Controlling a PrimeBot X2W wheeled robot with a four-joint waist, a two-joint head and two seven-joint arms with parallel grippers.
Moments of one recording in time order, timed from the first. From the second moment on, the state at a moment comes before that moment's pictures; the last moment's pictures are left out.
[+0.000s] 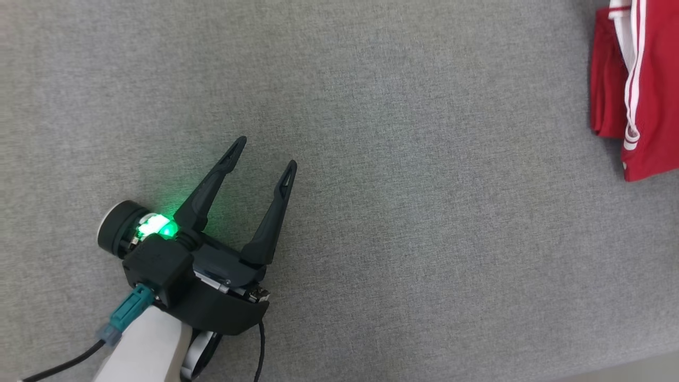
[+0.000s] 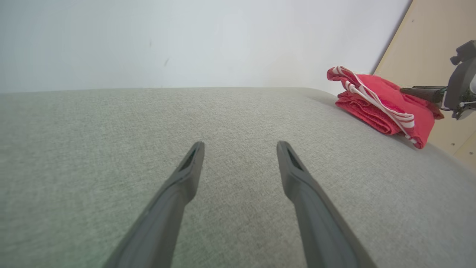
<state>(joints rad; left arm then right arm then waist) -0.48 0.22 -0.38 -0.15 -0.20 -0.02 -0.16 -0.91 -0.78 0.36 0.81 0.63 0.13 -0.23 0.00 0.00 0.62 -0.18</state>
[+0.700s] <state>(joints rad) -0.37 0.23 -0.28 -0.07 -0.27 0.07 -0.22 -0.55 -0.49 0.00 0.20 0.32 0.13 -0.26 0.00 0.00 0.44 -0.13</state>
